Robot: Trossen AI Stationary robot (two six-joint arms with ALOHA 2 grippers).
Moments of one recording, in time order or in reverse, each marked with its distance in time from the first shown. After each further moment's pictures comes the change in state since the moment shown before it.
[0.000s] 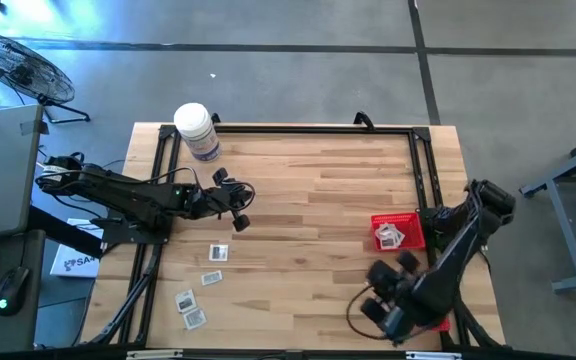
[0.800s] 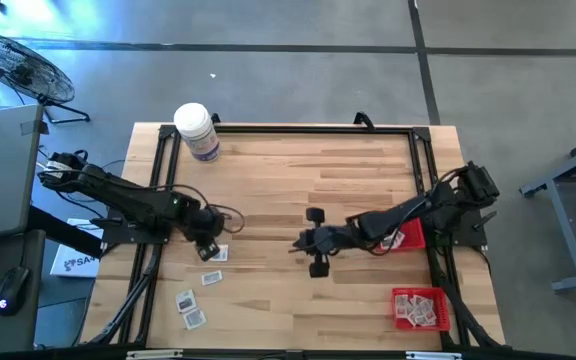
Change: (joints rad) left arm -0.142 0.000 0.000 -0.746 0.606 -0.686; right arm -0.598 0.000 -0.424 1.367 -0.248 -1.462
